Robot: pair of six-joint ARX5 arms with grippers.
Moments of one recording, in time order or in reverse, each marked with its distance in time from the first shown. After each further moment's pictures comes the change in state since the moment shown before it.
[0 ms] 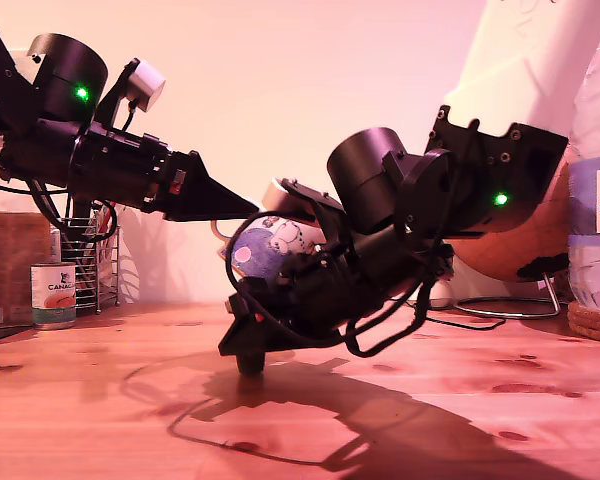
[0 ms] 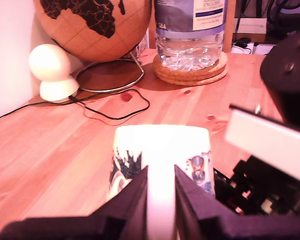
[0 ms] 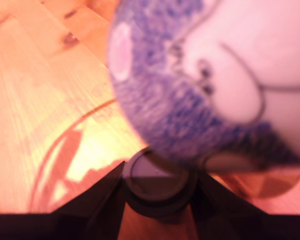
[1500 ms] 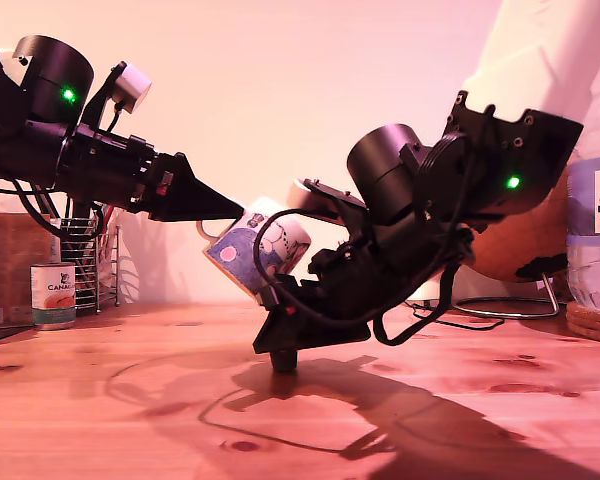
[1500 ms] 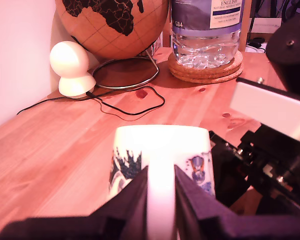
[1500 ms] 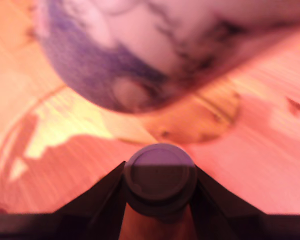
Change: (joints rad) left arm 0.027 0.000 0.000 0.004 -0.003 0.000; right arm -0.056 -0.043 0.006 -0.129 0.022 -0.003
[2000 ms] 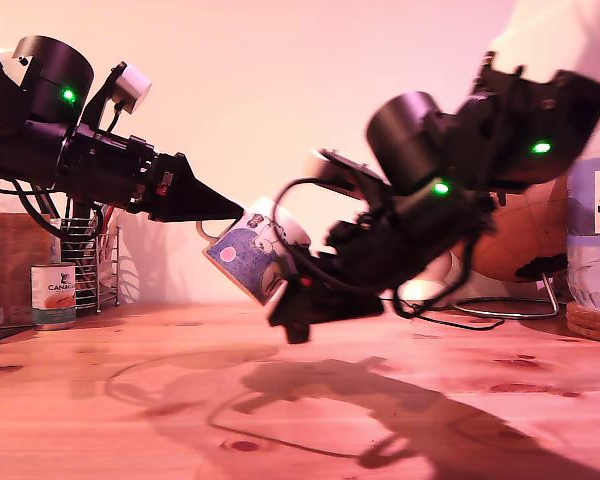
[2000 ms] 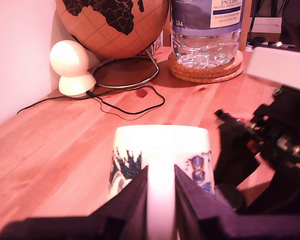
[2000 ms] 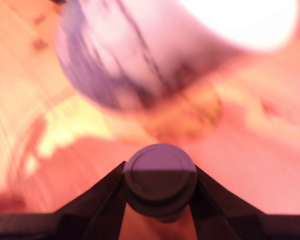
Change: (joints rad) left arm 0.000 0.000 0.000 -0.002 -0.001 0.000; right arm -0.034 -0.100 -0.085 -0.002 -0.002 -0.003
